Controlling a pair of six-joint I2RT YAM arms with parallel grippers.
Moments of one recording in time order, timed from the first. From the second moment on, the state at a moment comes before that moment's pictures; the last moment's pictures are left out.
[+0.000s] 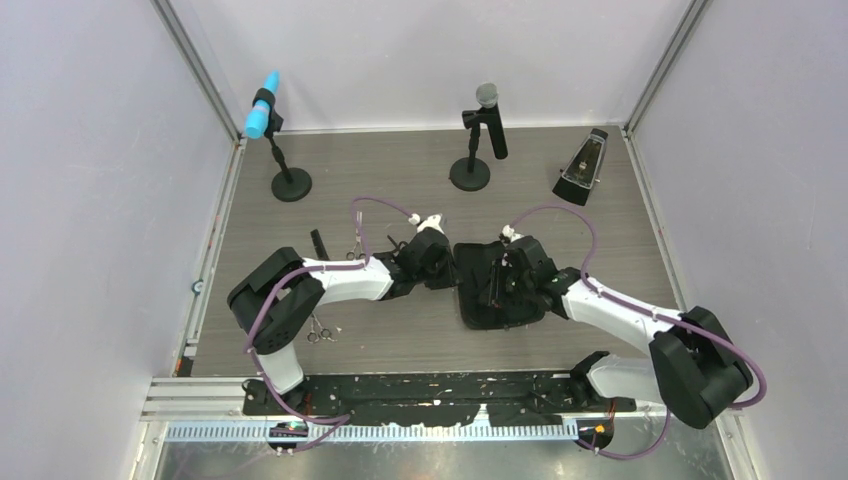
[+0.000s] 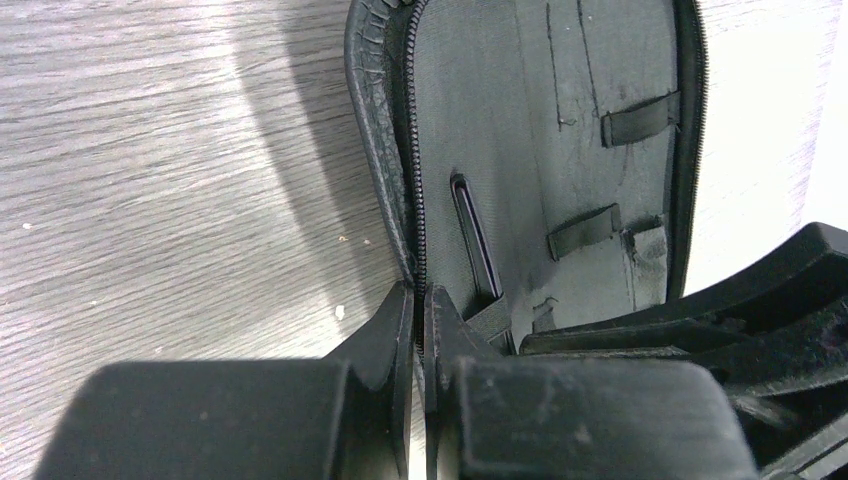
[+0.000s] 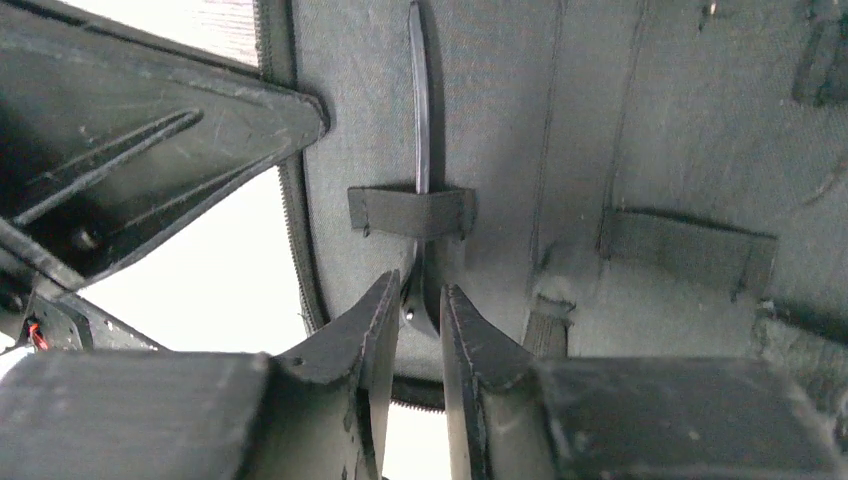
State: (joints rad) left arm -0.90 1.75 0.93 0.11 -0.03 -0.90; right arm 0.57 1.20 0.53 -0.22 -0.16 0.61
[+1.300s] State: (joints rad) left arm -0.75 1.57 1.00 -0.23 -0.31 -0.73; right arm 0.57 0.96 0.64 -0.41 0.09 0.50
